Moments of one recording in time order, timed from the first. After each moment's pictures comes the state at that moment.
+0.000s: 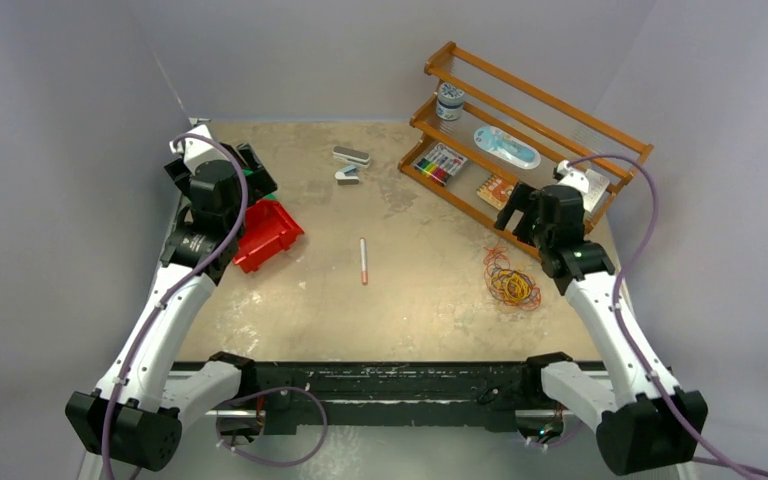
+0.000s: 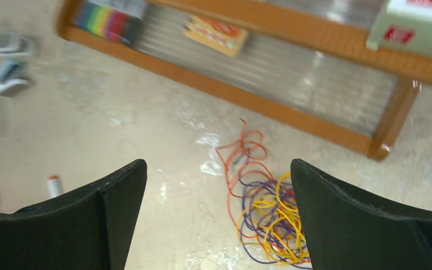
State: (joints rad) left arm -0.24 1.01 1.05 -0.36 -0.48 -0.46; right arm 0.16 0.96 0.89 -0.48 0.22 0.46
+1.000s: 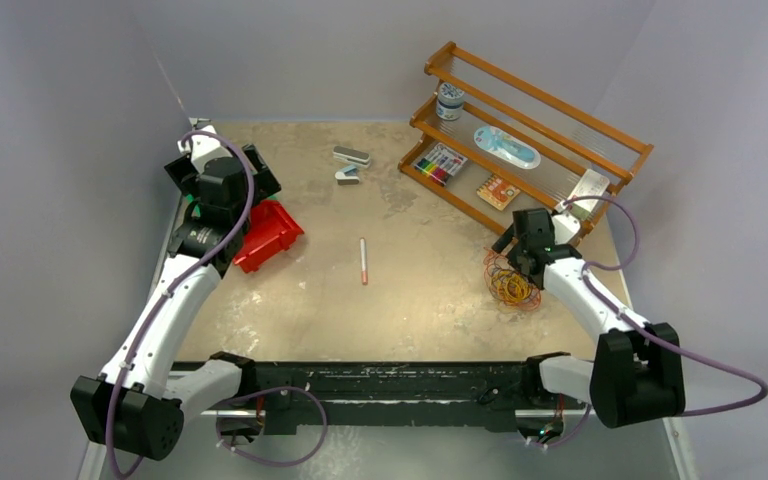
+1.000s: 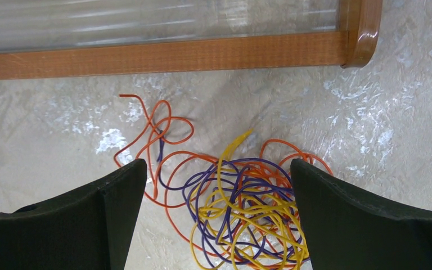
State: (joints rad) left arm -0.24 1.06 1.05 -0.37 -0.48 -0.50; right arm 0.16 1.19 0.68 -0.46 0.43 0.84
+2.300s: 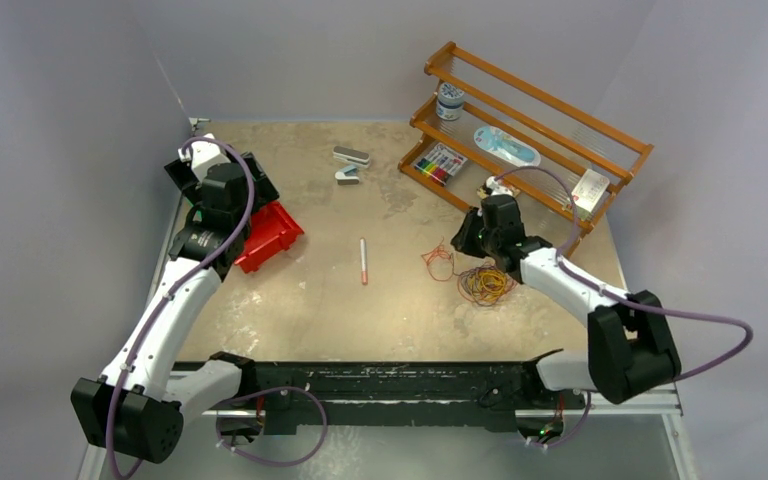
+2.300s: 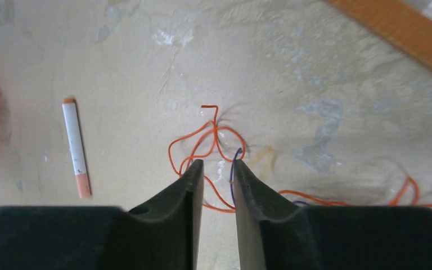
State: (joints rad) left arm -0.23 1.05 1.02 -0.40 -0.51 -0.52; right arm 0.36 1.36 0.72 -0.11 -0.02 0.57
